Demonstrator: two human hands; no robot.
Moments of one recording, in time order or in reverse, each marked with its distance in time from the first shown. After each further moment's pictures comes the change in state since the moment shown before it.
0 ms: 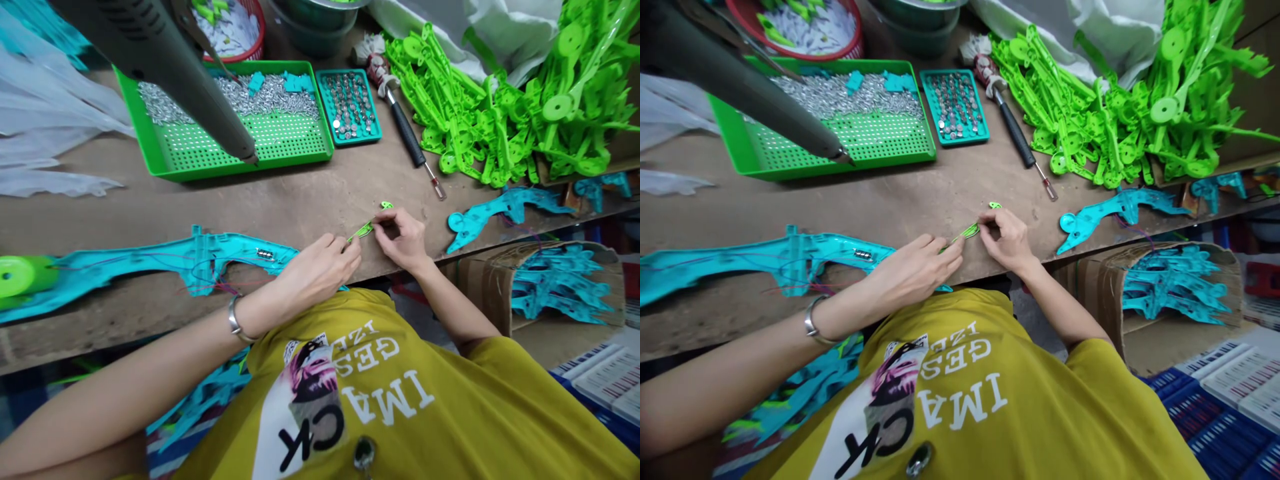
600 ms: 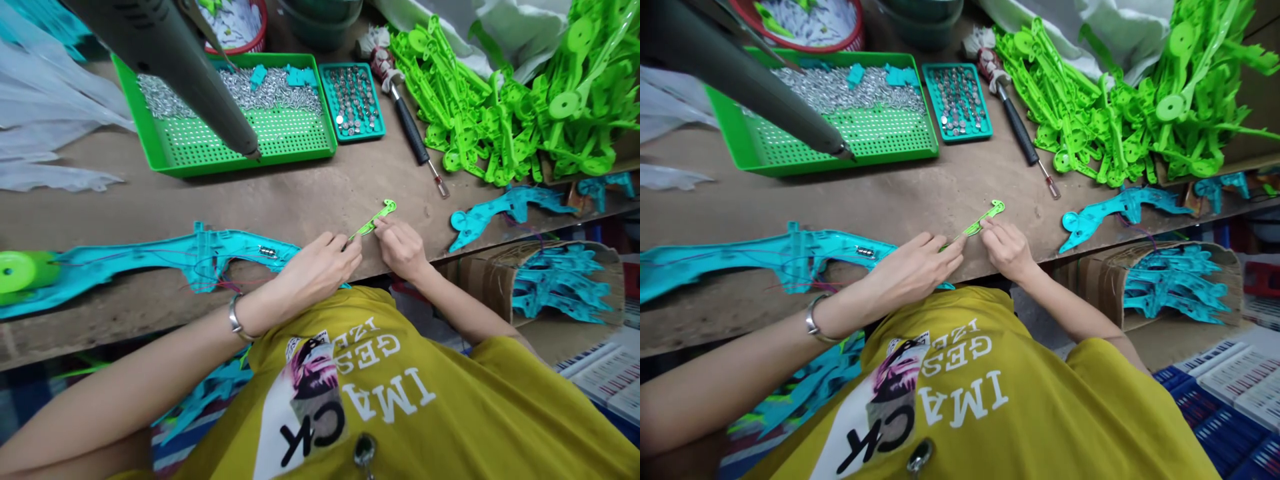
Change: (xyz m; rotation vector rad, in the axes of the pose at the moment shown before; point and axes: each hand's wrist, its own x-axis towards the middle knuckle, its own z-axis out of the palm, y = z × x) left_hand -0.003 -0.001 -0.005 0.018 -0.024 0.011; right_hand -0.027 0.003 0.000 -0.210 -0.162 -0.228
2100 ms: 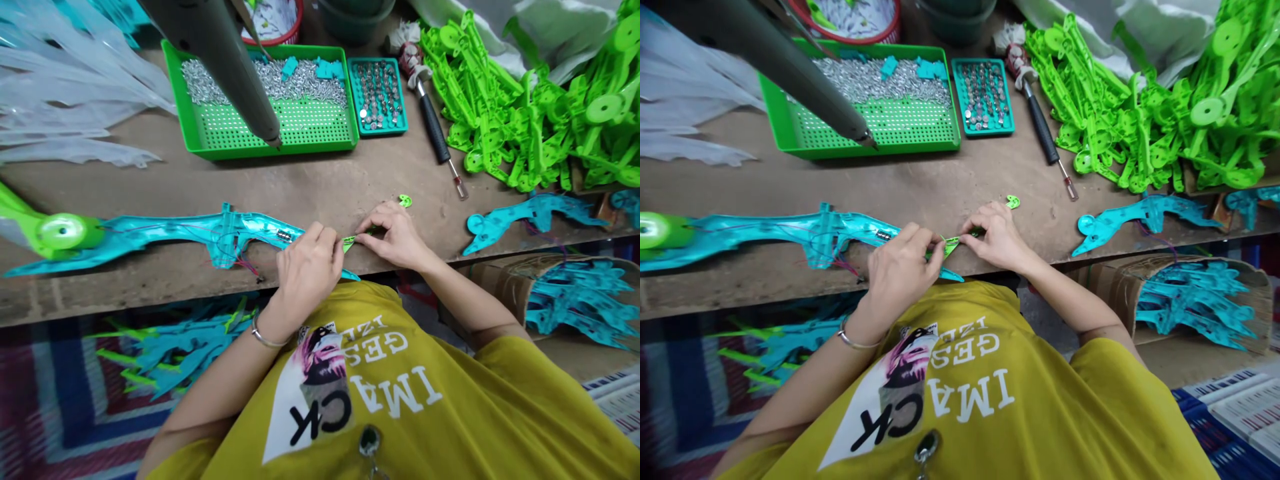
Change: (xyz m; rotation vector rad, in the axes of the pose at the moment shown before) left_hand -0.020 0.030 0.005 -0.423 0.179 -0.937; right_hand 0.064 -0.030 -0.012 0.416 -0.364 0.269
